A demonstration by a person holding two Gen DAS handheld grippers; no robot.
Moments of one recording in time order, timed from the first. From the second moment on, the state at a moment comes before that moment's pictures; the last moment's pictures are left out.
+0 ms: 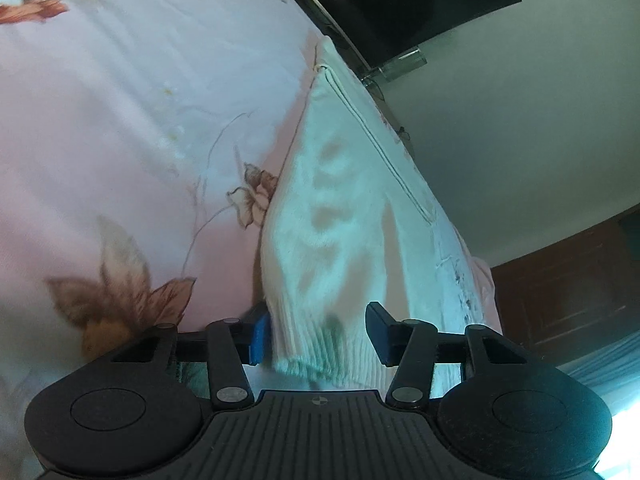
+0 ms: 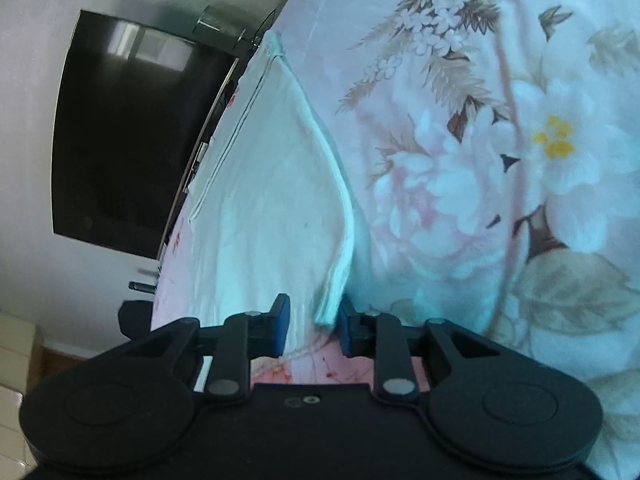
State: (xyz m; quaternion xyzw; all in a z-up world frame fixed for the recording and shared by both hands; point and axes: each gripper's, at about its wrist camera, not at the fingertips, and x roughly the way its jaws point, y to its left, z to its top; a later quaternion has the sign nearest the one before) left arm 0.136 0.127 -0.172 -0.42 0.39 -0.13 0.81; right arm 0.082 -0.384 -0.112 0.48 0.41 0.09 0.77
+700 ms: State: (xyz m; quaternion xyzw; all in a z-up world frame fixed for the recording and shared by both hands) left arm 0.132 0.151 -0.138 -0.41 0.33 -0.13 0.84; right arm 0.100 -0.370 -0.063 0.34 0.38 0.10 0.85
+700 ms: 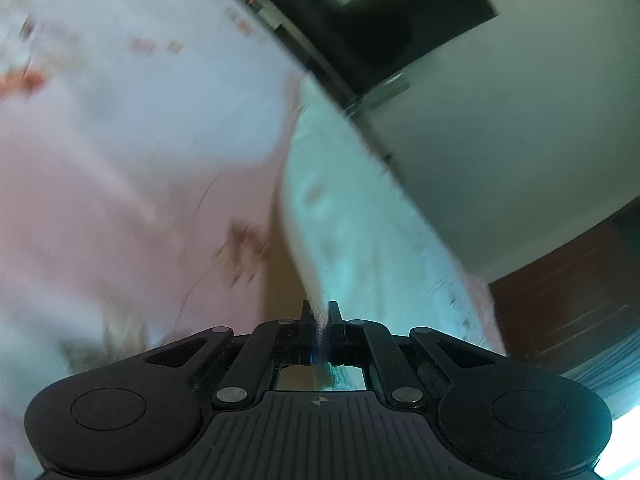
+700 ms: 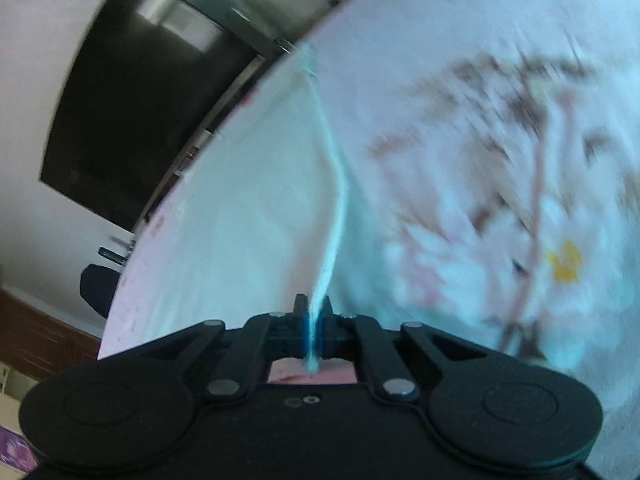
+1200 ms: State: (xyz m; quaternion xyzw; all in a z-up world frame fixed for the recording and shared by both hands) left arm 0.294 0.147 -0.023 -0.34 0.26 -0.15 0.89; right arm 0.248 -0.349 0.065 0.23 0.27 0.14 0.92
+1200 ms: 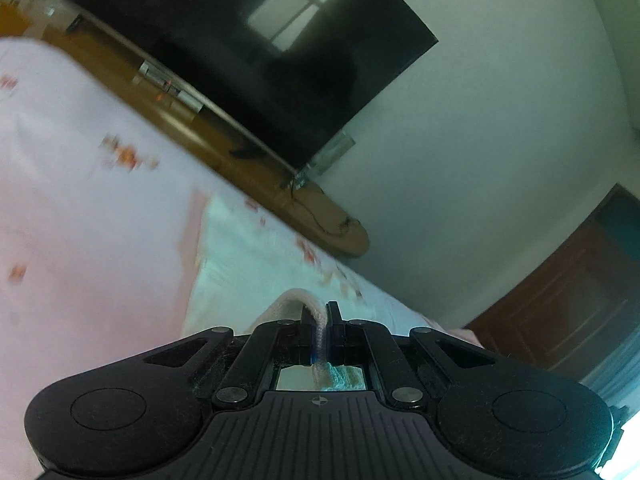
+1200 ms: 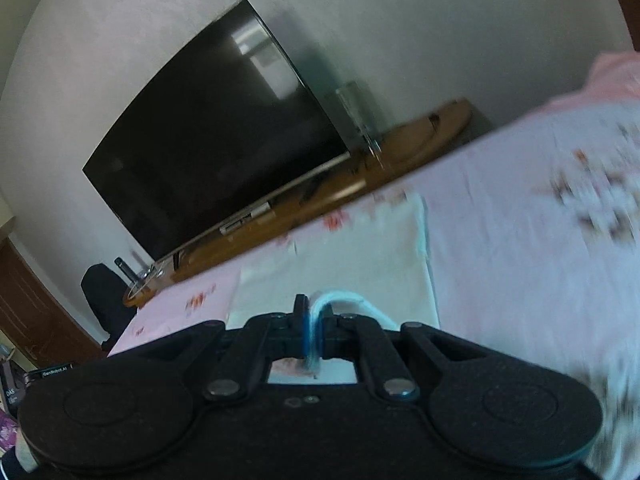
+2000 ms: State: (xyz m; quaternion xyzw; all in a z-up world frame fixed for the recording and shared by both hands) left arm 0.545 0.113 -0.104 -0.27 0.27 -0.05 0.92; right arm 0.504 -0.388 -0.085 0.29 0.33 0.13 0.89
